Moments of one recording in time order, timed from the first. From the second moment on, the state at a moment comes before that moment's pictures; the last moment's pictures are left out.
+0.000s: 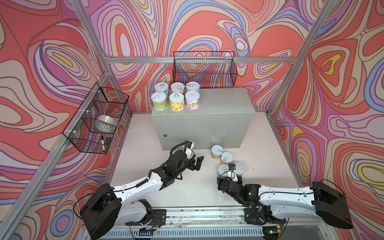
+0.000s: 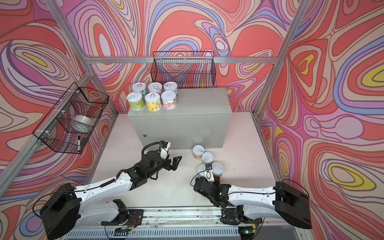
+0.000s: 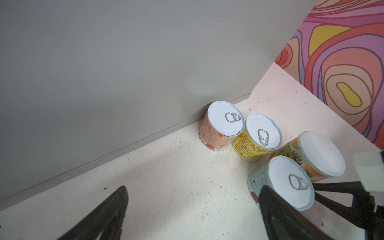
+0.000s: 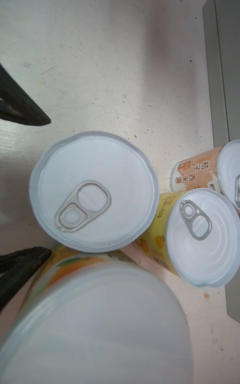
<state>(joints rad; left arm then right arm) -0.78 1.21 0.55 0.23 -0.11 -0.32 1.14 1.16 0.36 -0.16 0.63 0.91</state>
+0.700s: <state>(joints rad) -0.78 1.21 0.54 0.25 -0.11 -0.33 0.97 1.43 0.36 0.21 0.58 0.73</state>
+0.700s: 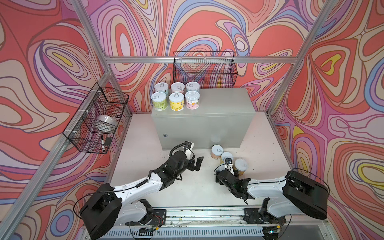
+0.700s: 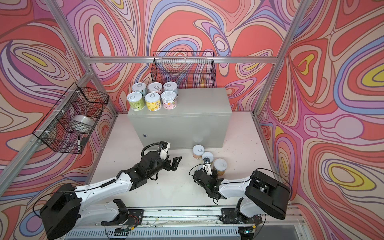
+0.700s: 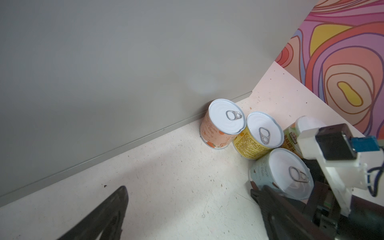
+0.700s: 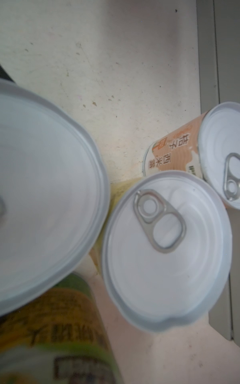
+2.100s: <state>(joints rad) -0.78 1.26 0.56 0.25 -0.09 -0.32 0.96 1.34 0.35 0.15 0.47 0.68</state>
